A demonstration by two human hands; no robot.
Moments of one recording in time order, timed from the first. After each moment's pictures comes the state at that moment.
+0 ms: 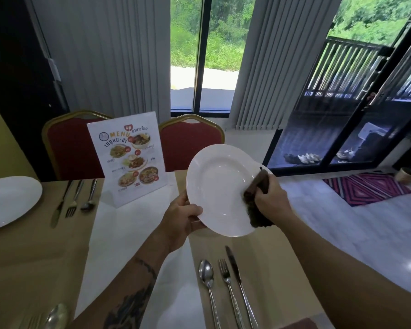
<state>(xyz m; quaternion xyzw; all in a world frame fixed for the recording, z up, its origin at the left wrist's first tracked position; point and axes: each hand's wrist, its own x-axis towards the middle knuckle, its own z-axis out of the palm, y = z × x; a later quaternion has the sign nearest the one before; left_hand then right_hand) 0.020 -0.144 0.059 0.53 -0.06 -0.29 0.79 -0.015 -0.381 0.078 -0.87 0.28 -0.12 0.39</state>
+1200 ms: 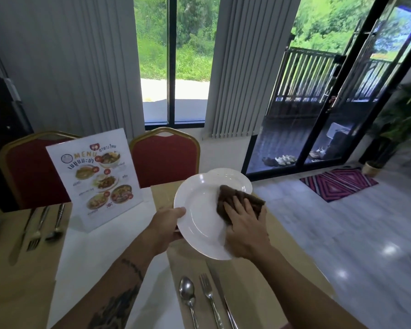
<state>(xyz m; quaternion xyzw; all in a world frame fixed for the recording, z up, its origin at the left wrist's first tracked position) 0.037 -0.183 0.074 0.66 0.01 -0.28 0.69 -0.054 -0.369 0.055 -0.98 0.16 -0.01 0.08</state>
